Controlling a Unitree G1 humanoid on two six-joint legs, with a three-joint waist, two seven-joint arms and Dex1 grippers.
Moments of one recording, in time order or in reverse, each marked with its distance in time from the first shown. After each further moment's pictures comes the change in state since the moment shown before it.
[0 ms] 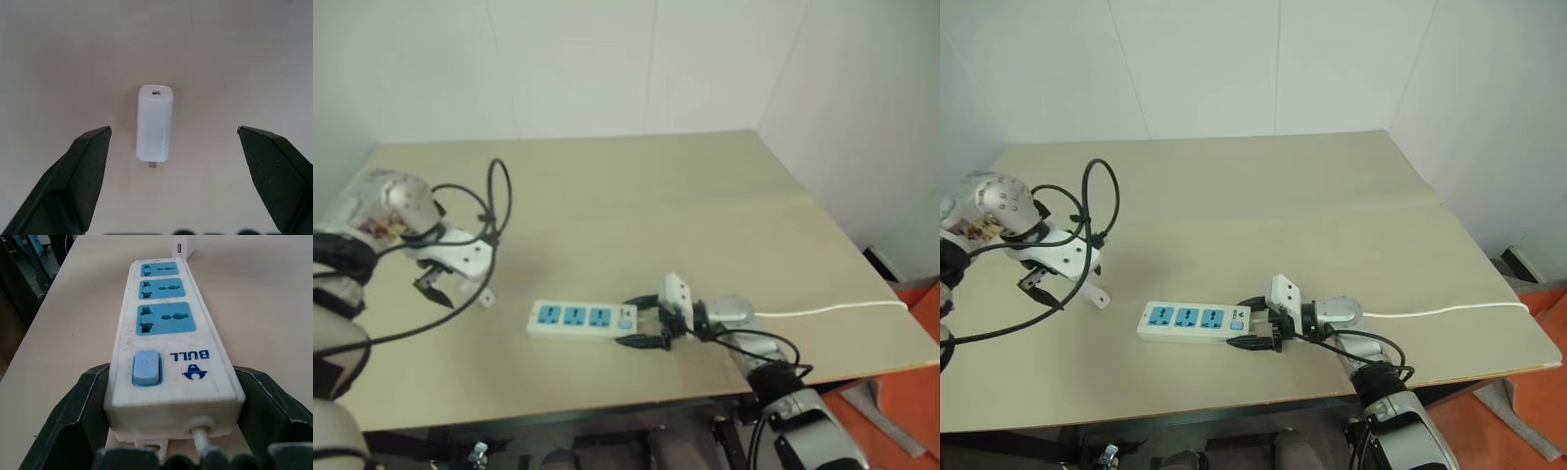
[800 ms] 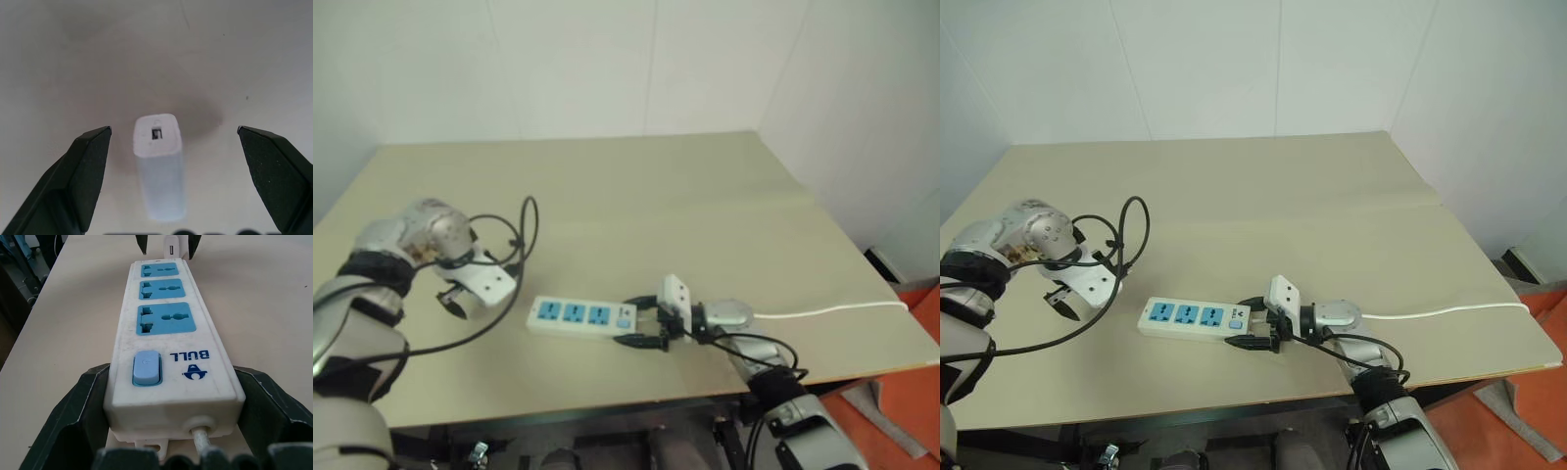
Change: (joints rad) left arm 0.115 -0.123 0.133 0.015 0.310 -0.121 0.134; right arm 0.028 0.004 0.000 -0.045 0.001 0.025 -0.056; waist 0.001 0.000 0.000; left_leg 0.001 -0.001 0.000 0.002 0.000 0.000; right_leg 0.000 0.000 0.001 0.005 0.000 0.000
